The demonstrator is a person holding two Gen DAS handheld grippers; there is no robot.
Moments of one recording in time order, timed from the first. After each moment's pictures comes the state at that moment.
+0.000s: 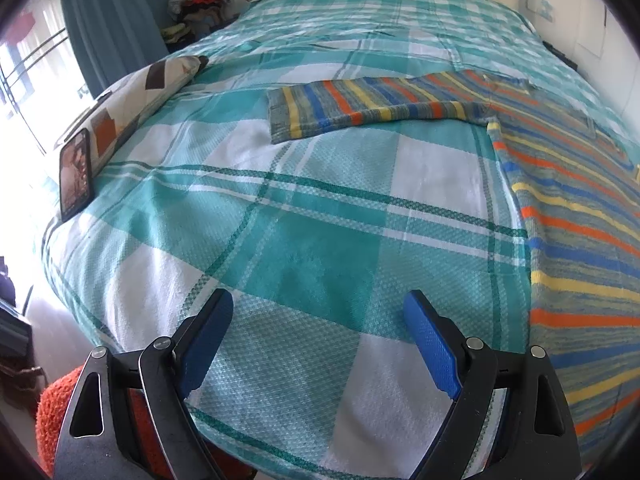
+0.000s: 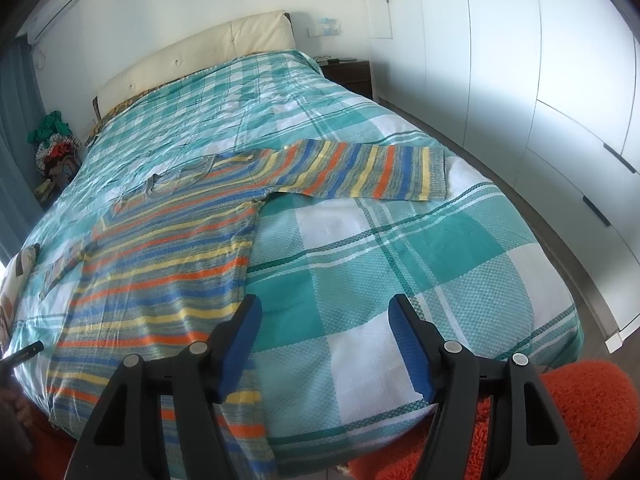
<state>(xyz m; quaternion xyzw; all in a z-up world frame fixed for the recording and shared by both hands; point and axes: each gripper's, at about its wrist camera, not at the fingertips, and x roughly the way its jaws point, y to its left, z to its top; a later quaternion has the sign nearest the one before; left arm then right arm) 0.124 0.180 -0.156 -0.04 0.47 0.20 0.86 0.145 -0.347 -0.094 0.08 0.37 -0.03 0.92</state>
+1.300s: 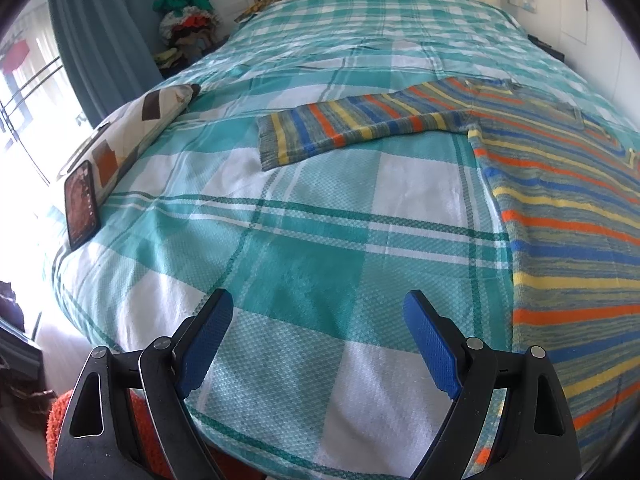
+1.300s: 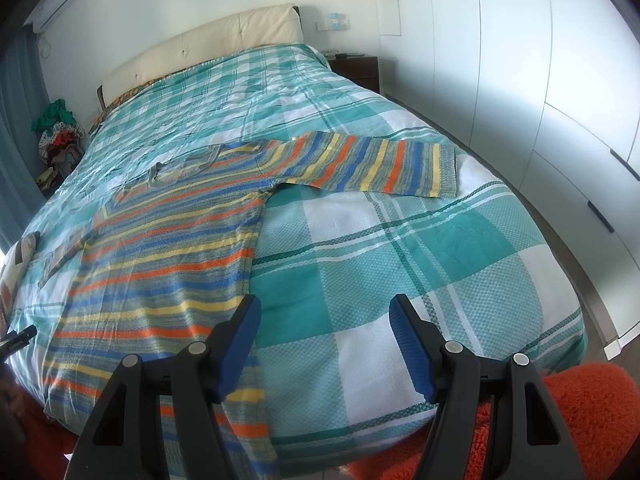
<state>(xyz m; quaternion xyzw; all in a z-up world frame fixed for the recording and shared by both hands) 0.124 0.164 -0.143 0.00 0.46 0.19 0.87 0.149 -0.339 -0.099 0.06 0.38 -0.03 0.92</state>
